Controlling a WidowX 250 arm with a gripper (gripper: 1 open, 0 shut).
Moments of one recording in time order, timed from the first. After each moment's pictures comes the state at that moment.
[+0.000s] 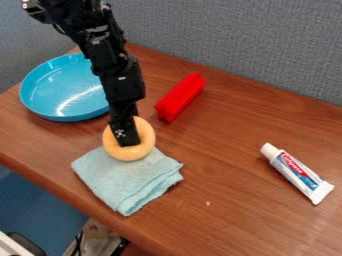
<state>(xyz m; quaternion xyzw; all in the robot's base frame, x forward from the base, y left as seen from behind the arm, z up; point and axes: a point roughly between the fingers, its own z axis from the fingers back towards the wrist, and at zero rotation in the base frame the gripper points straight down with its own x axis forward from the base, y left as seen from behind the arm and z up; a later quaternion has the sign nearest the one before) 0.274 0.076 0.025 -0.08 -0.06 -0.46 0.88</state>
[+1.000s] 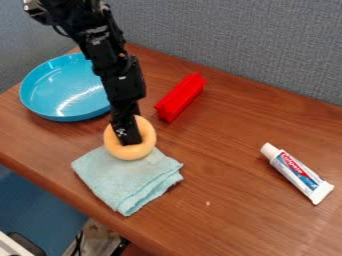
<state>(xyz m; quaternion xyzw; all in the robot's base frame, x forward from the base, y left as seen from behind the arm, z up) 0.277 0.076 0.022 -0.08 -0.07 -0.46 0.88</state>
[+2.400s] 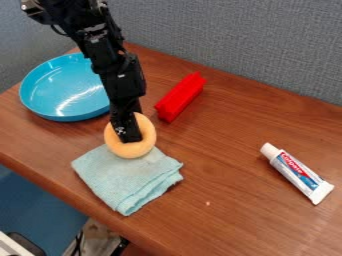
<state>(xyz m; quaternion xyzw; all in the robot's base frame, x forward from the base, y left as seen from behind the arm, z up) 0.281 0.077 0.028 -0.08 -0.09 -0.48 0.87</state>
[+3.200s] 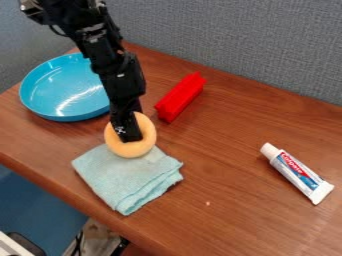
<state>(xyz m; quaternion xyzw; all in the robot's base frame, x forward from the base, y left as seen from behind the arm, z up) 0.282 0.077 0.029 -0.08 -0.10 -0.48 0.87</state>
